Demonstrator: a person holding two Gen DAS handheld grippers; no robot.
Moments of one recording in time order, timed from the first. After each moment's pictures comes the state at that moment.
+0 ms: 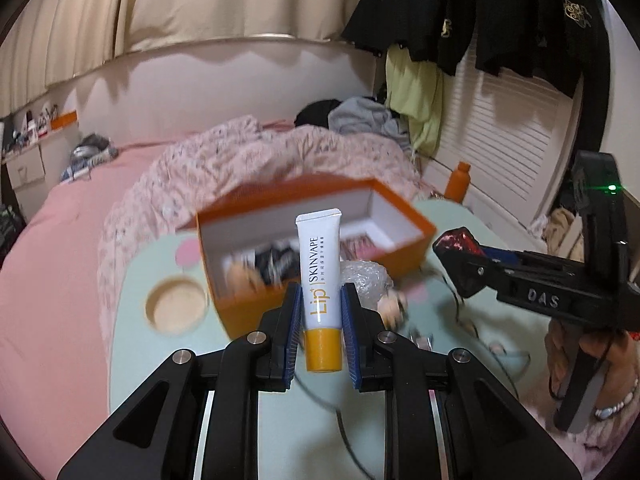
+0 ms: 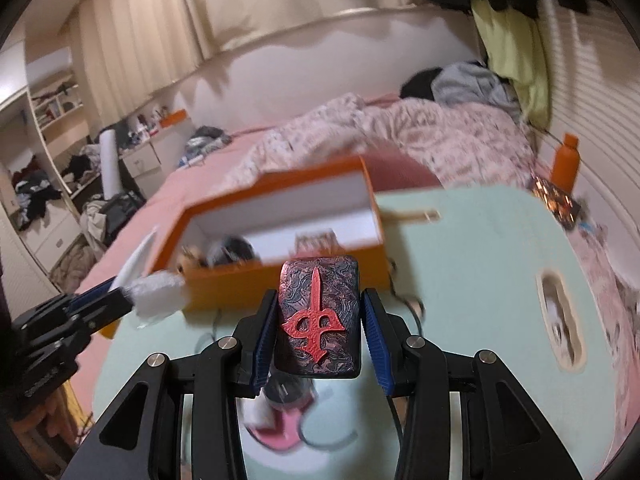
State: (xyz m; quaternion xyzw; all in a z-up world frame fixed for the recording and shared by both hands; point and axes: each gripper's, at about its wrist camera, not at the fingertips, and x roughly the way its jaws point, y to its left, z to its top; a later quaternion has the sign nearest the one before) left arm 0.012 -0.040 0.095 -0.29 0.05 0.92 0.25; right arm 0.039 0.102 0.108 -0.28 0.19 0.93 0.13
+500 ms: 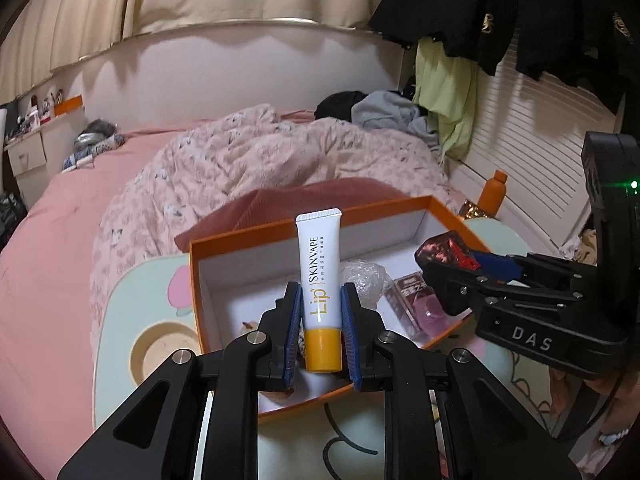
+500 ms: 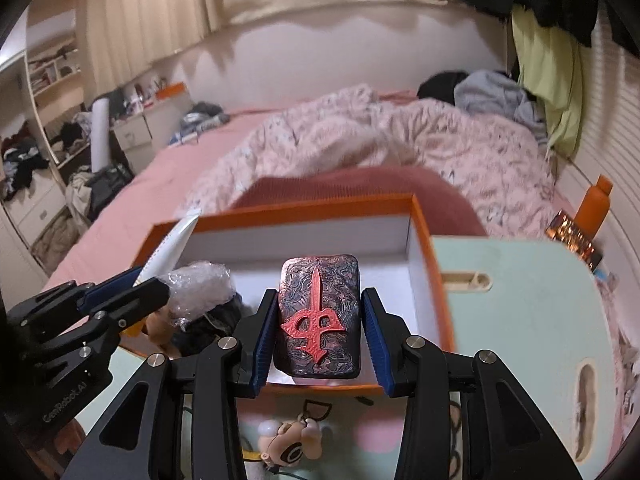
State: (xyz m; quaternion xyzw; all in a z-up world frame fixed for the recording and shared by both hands) left arm -0.071 -0.030 0.067 -0.32 0.03 0.92 0.22; right arm -0.060 0.116 0.088 -0.33 0.14 0.92 0.13
